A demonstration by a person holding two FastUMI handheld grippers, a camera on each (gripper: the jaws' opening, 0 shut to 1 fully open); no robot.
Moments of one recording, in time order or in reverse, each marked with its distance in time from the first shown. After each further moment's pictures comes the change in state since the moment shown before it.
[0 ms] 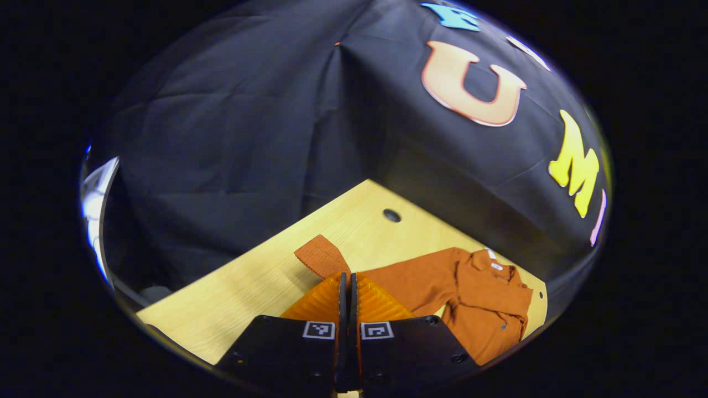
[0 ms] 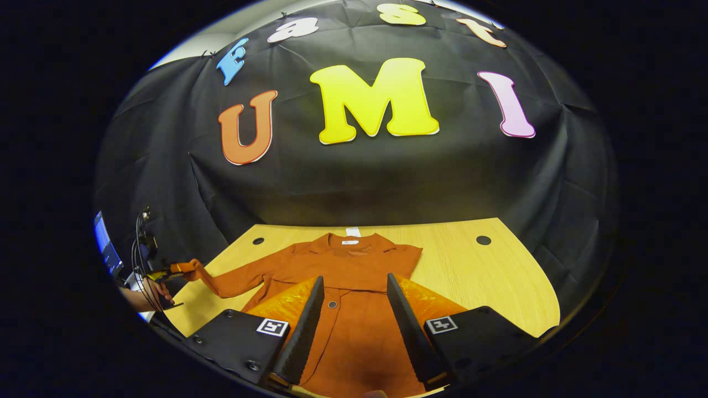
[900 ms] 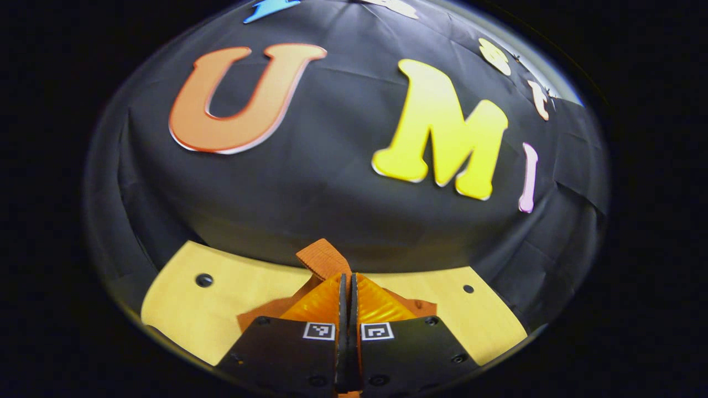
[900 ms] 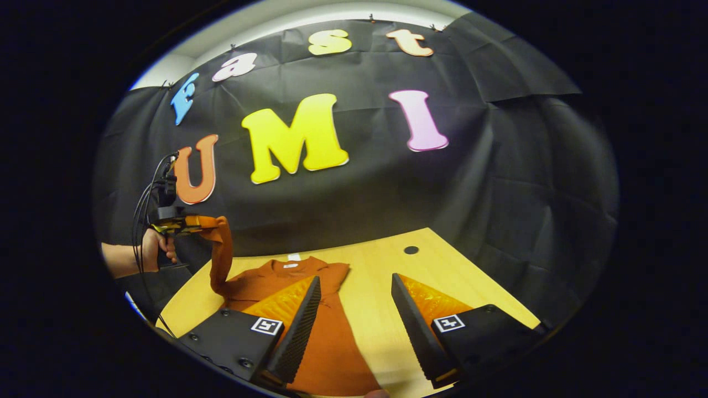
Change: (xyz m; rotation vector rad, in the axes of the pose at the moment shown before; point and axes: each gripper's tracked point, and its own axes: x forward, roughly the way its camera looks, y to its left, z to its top) left arm 0.016 -0.388 0.008 0.312 0.038 -0.501; right arm -0.107 -0.160 0.007 0.145 -0.164 -0.285
